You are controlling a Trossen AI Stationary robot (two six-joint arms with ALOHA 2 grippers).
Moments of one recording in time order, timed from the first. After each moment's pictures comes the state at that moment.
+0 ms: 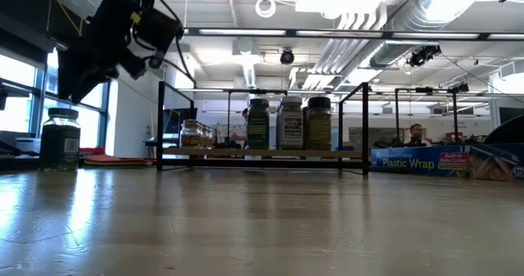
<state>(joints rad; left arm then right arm) 0.48 1.41 1.08 -1.57 -0.15 0.14 -0.29 1.08 1.43 -0.84 0.32 0.12</state>
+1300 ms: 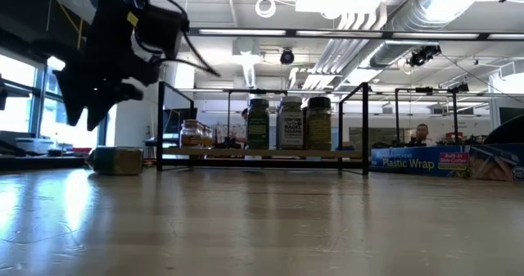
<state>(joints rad) 0.27 1.41 0.91 -1.26 0.04 0.35 -0.29 1.08 1.43 -0.84 0.33 0.19</state>
